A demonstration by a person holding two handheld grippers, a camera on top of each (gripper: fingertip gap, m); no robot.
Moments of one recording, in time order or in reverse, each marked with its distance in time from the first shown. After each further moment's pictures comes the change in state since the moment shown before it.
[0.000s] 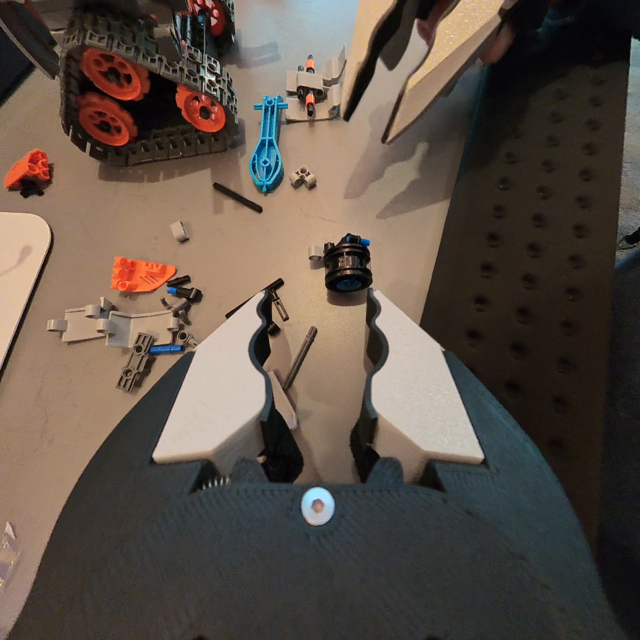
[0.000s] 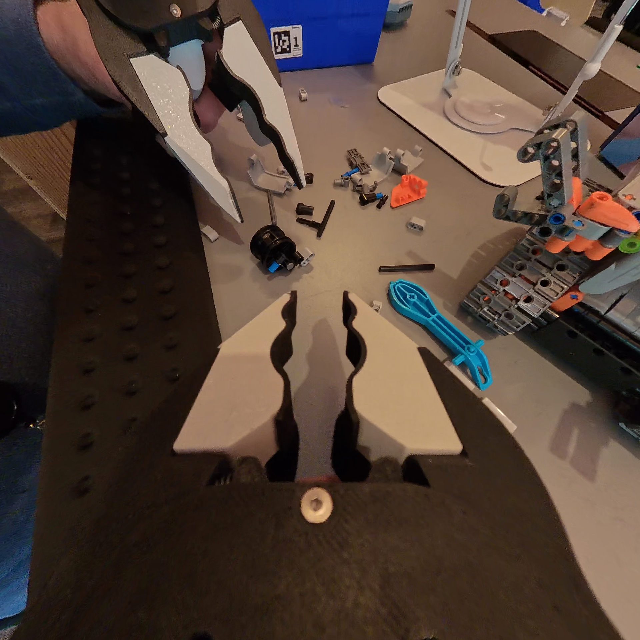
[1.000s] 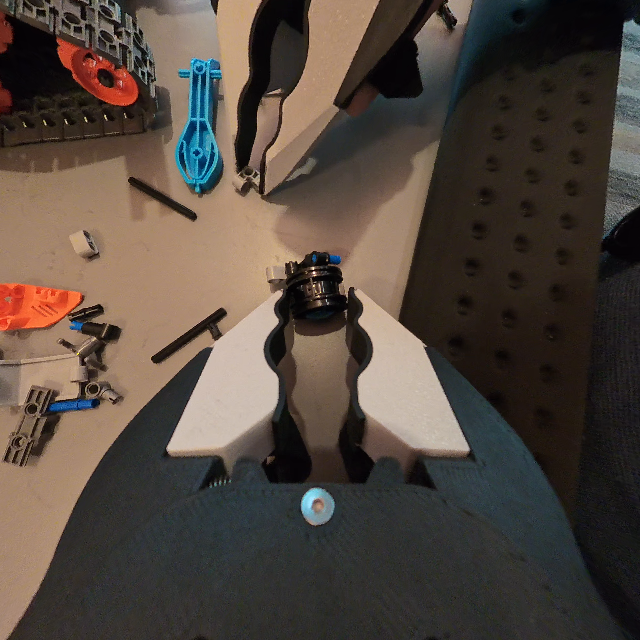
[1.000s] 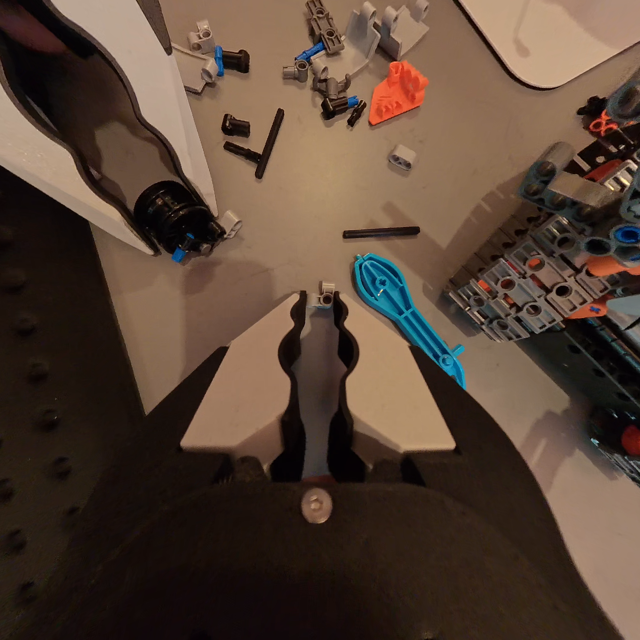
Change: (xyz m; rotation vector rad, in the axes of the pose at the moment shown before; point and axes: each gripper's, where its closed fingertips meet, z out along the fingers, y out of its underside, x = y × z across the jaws) left arm 0.027 0.000 0.038 -0.090 0.101 -0.041; right arm 0.035 0.034 0.039 -0.348 0.052 -0.029
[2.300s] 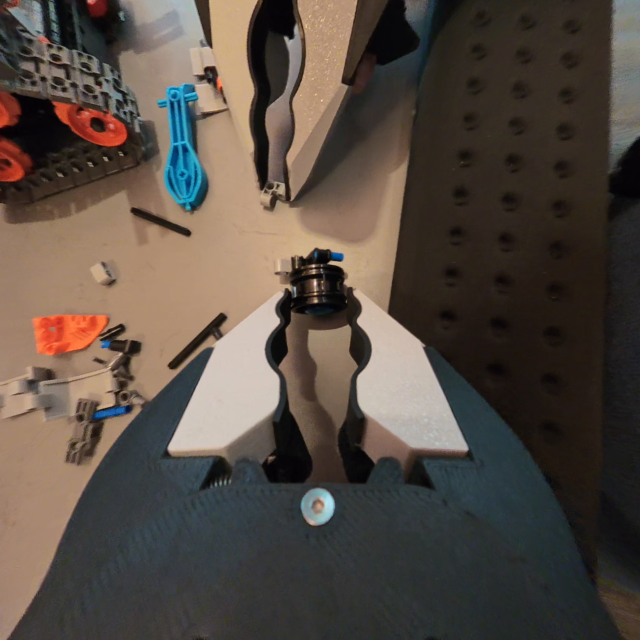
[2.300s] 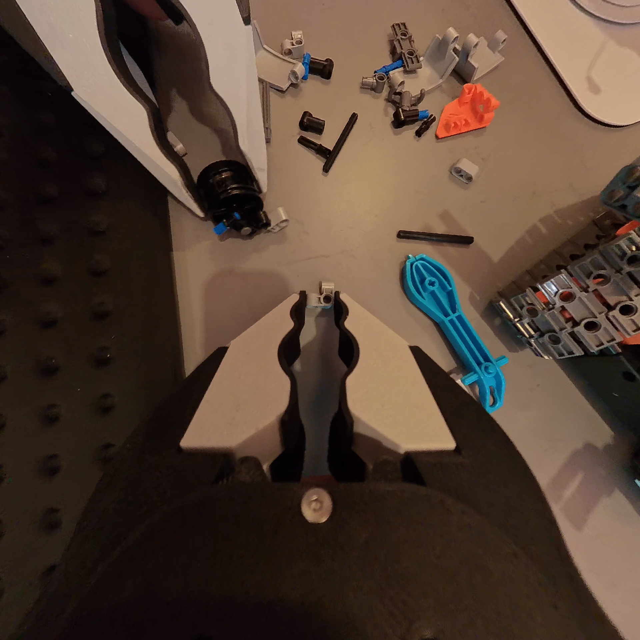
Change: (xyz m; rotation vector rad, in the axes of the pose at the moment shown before) left arm 0.007 0.002 -0.006 -0.023 -0.042 0.183; right arm -0.028 0.005 -0.010 0.065 -0.131 -0.103
